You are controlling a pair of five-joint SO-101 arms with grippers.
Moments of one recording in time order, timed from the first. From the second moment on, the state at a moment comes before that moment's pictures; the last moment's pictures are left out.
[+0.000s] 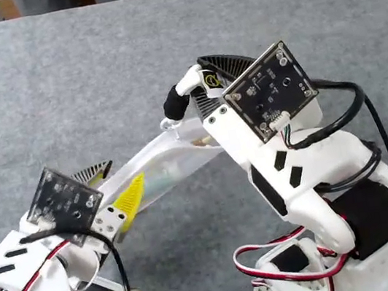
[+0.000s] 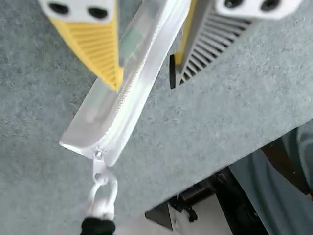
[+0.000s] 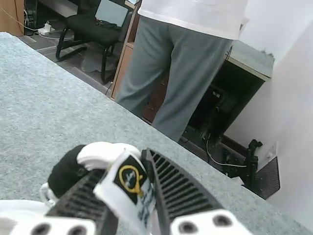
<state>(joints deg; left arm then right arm) 21.0 -73.4 25.0 85.1 -13.1 -23.5 -48.7 1.9 69.1 21.1</state>
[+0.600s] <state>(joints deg) 21.0 -73.4 25.0 85.1 -13.1 -23.5 -48.7 1.9 69.1 21.1</state>
